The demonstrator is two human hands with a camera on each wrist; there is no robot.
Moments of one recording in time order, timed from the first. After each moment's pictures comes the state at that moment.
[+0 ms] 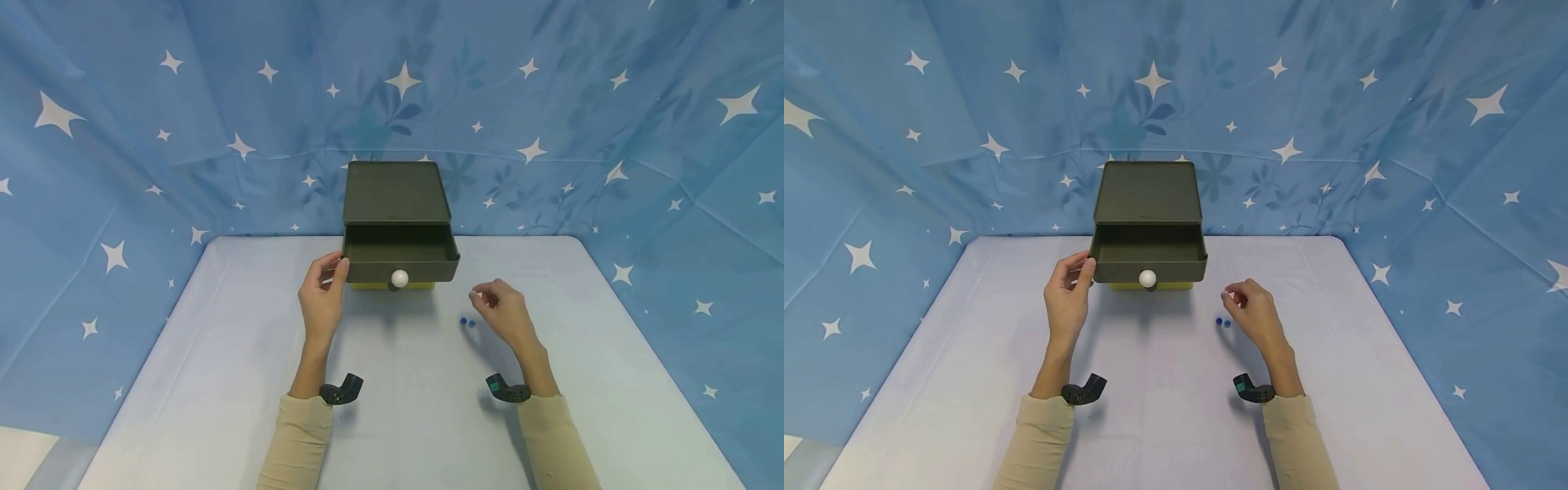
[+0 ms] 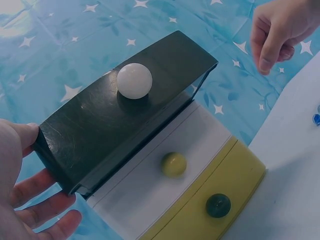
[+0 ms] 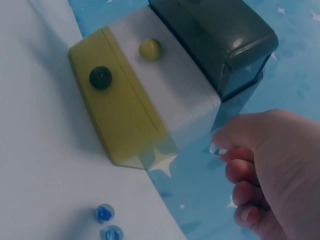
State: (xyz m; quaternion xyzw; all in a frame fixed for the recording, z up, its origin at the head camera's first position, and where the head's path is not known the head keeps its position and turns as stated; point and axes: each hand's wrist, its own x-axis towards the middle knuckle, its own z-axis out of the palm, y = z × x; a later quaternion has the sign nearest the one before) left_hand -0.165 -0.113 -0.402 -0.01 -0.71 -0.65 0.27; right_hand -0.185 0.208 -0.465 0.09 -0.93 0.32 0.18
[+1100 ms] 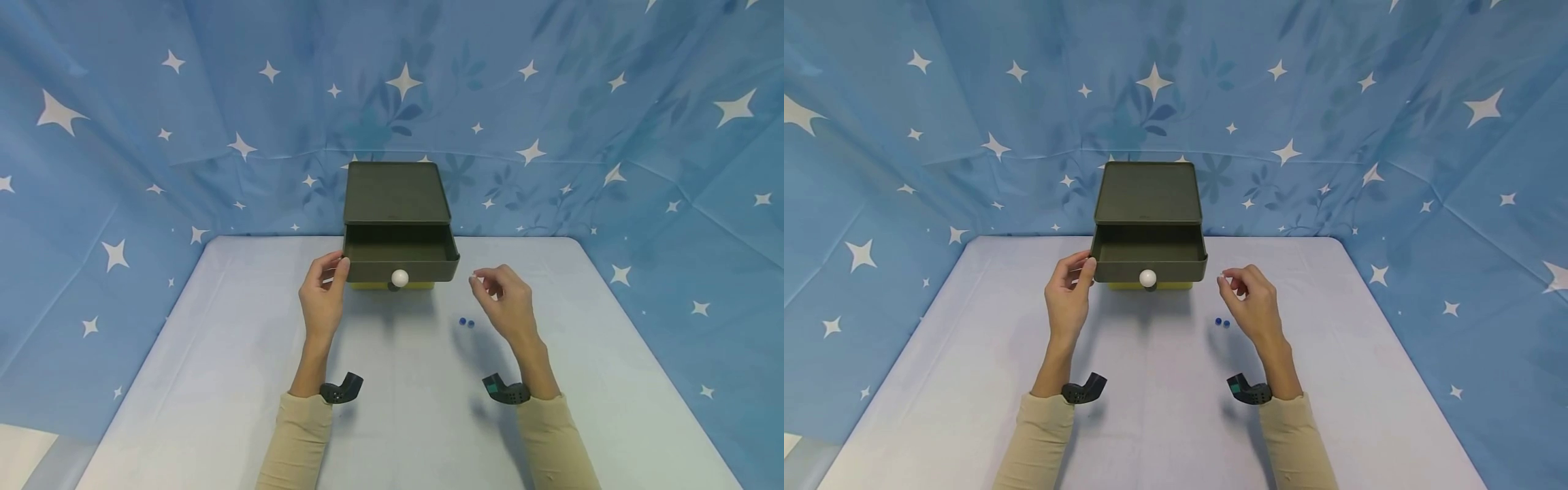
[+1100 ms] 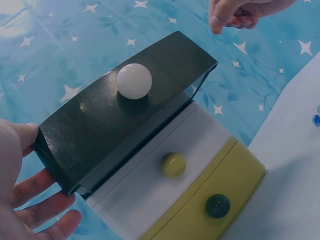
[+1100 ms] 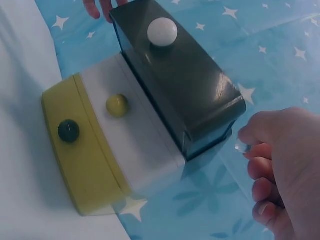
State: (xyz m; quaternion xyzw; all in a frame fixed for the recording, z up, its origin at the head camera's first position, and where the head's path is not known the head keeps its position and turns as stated) left_hand -0.166 -0.114 -0.404 -0.02 -0.71 -0.65 0.28; right_hand -0.177 0.190 -0.430 0.15 -0.86 0.35 0.34
